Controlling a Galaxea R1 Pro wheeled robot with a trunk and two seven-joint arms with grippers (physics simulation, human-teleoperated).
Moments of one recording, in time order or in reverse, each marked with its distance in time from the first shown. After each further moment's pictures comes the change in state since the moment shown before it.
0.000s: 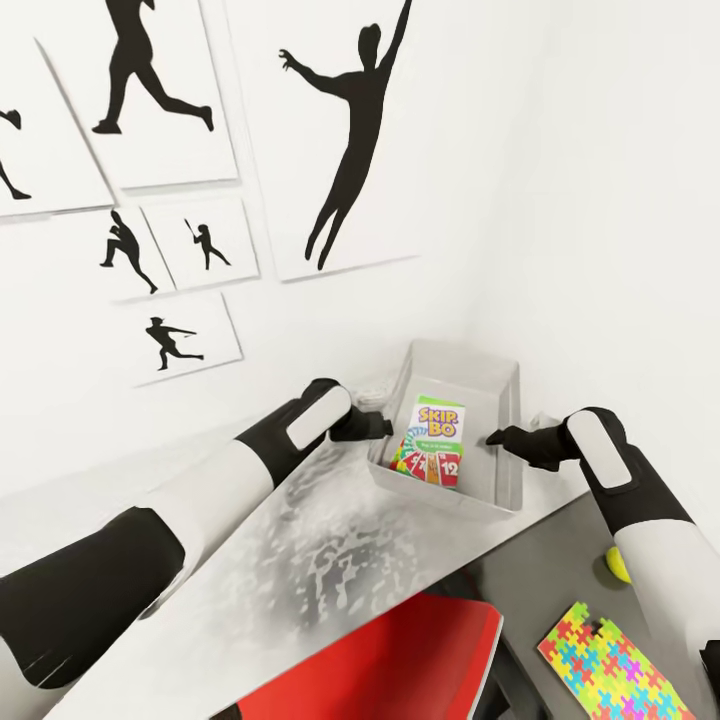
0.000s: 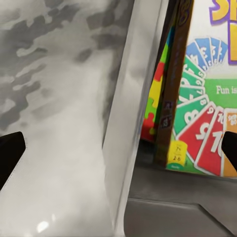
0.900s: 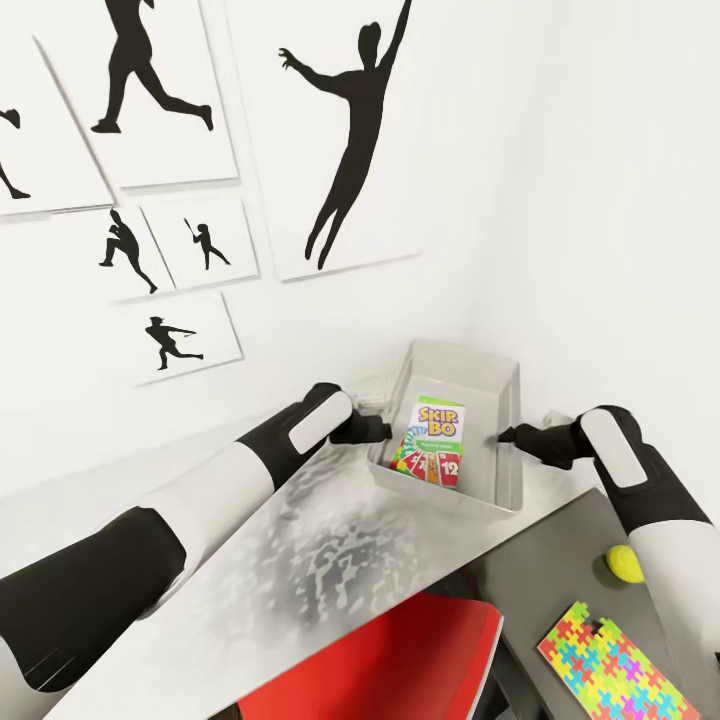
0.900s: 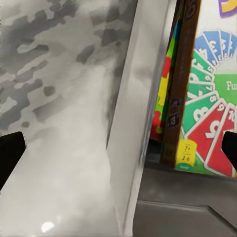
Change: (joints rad) left arm 0.001 0.000 -0.041 0.024 0.000 -0.026 -0.024; right arm 0.001 -0.041 0.000 -0.014 -0.010 0.000 0.001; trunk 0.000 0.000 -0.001
